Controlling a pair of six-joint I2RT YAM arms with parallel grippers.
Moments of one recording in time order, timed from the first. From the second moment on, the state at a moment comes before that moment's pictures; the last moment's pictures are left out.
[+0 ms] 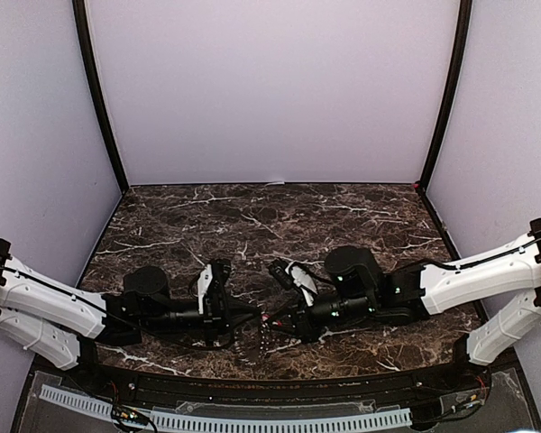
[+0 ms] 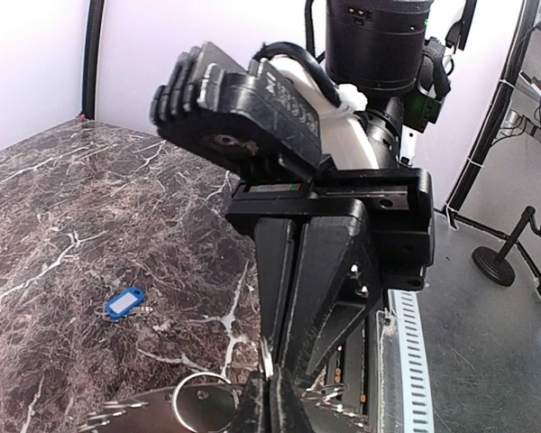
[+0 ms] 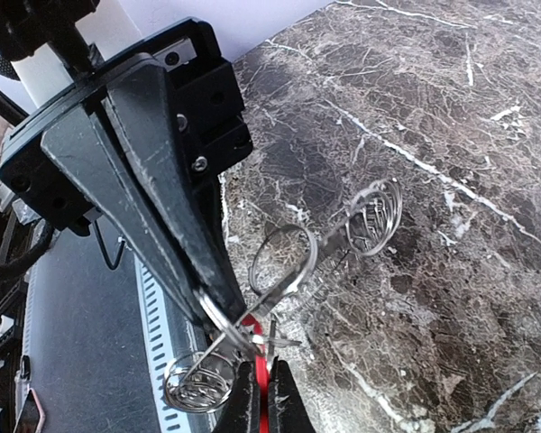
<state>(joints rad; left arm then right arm) -1.16 1.26 0.38 0.74 0.19 -0.22 1.22 1.43 0.75 0.16 -0.29 0.40</state>
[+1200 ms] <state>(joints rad) -1.15 1.24 0.38 0.67 0.26 -0.32 1.23 1.34 0.67 0.18 -0.15 0.44</state>
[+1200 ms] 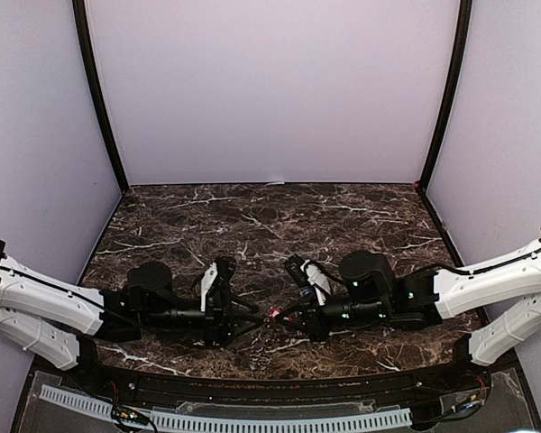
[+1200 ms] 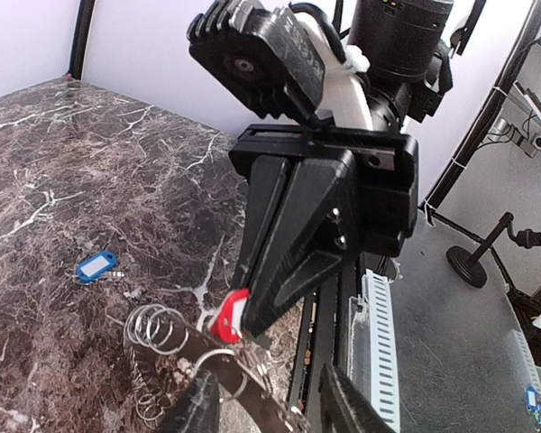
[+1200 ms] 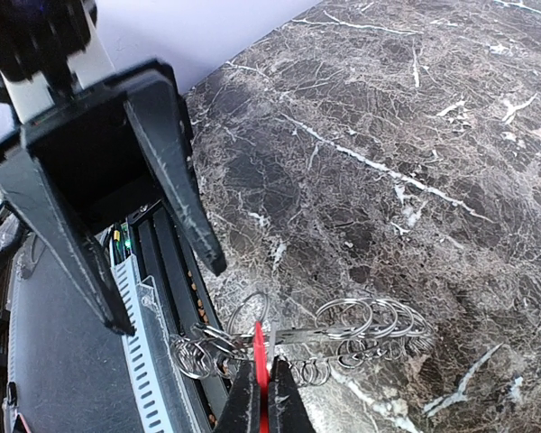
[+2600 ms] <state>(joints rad) -1.15 1.26 0.73 -0.01 0.20 -0.27 1.23 1.29 0.67 0.16 -0.13 0.44</state>
